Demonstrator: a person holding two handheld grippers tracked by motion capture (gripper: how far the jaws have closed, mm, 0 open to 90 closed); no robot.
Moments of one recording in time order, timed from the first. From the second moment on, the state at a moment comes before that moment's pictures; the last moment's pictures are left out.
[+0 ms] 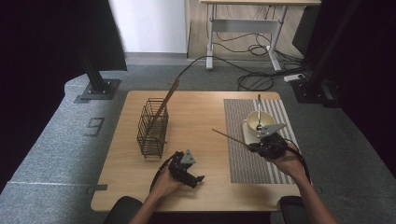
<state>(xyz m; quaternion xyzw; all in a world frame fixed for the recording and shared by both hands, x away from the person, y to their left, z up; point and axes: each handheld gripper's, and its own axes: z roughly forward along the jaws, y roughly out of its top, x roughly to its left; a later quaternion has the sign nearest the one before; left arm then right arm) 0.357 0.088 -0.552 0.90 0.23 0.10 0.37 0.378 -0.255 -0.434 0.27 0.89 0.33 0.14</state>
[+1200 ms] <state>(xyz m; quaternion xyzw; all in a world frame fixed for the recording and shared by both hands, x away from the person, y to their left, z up) 0.359 0.085 -0.557 0.91 0.23 0.08 0.34 0.433 -0.317 -0.492 0.38 0.87 0.26 0.16</state>
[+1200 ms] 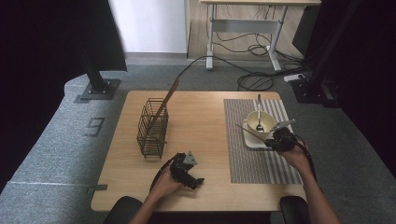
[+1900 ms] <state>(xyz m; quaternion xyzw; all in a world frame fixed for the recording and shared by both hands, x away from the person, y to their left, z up) 0.359 0.085 -0.557 0.91 0.23 0.08 0.34 0.451 -0.335 -0.512 0.40 0.87 0.25 0.15</state>
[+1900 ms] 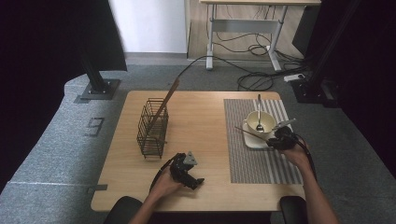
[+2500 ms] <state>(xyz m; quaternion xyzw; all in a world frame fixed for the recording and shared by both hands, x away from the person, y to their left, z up) 0.358 0.085 -0.557 0.91 0.23 0.08 0.34 0.446 -0.345 -0.510 0.42 0.85 0.26 0.18</state>
